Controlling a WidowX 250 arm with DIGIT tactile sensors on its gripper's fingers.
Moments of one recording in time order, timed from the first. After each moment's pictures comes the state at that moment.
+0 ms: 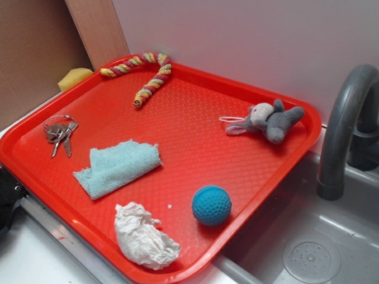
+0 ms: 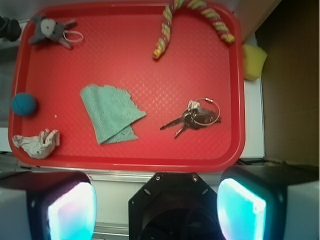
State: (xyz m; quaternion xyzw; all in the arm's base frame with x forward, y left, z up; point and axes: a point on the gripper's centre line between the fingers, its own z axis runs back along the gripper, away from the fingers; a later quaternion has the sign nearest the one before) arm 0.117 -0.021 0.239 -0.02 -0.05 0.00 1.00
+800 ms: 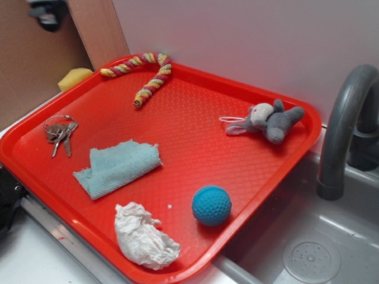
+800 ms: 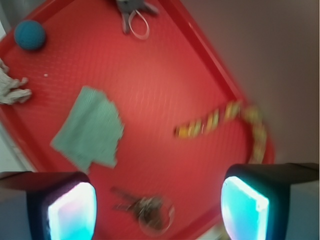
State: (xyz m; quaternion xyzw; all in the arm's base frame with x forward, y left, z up) arm 0.249 -0.062 0.199 0.06 -0.02 -0.47 0.88
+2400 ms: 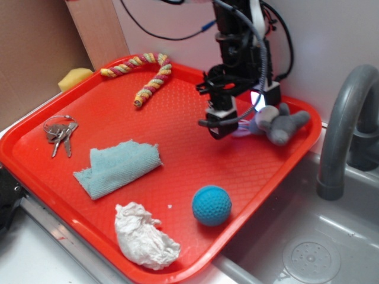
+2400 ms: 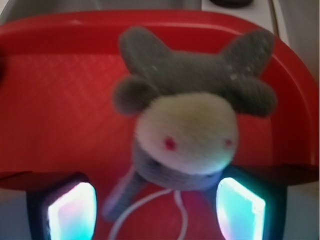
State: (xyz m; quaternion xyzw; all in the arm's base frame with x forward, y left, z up) arm 0.347 -0.197 0.041 -0.09 -0.05 -0.73 0.68
